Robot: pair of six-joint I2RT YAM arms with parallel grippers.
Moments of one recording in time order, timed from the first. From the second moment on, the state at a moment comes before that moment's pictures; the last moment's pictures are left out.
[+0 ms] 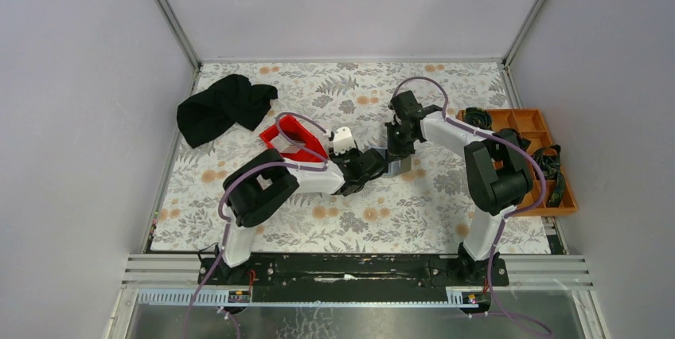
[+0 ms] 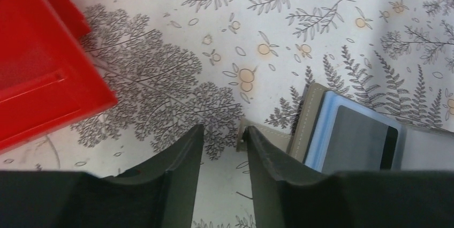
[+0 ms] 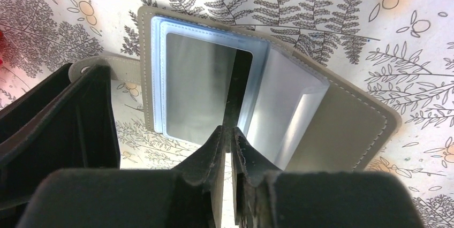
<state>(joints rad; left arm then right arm) -0.94 2.01 1.11 -0.12 -0.82 -1.10 0.42 1.84 1.22 -0.59 -0.16 0.40</state>
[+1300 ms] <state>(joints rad) -0.96 1.47 1.02 -0.61 -0.82 -1.17 0.57 1.72 1.42 -0.47 -0.07 0.33</state>
